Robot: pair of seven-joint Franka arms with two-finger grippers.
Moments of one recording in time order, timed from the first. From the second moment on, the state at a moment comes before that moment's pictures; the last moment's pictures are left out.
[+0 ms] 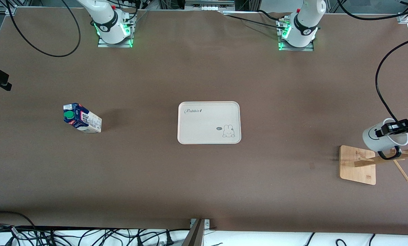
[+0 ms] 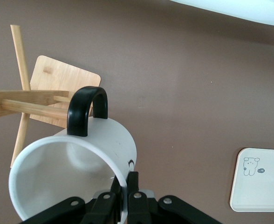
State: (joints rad) left arm 0.19 0.40 -0.05 -1.28 -0.15 1.67 0.02; right arm -0.03 0.09 -0.06 -1.42 -0.08 1.55 -0.12
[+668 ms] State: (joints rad) left arm 0.25 0.42 -0.04 -1.28 -0.15 1.67 0.03; right arm -0.03 0.09 -0.06 -1.46 -0.08 1.55 -0.12
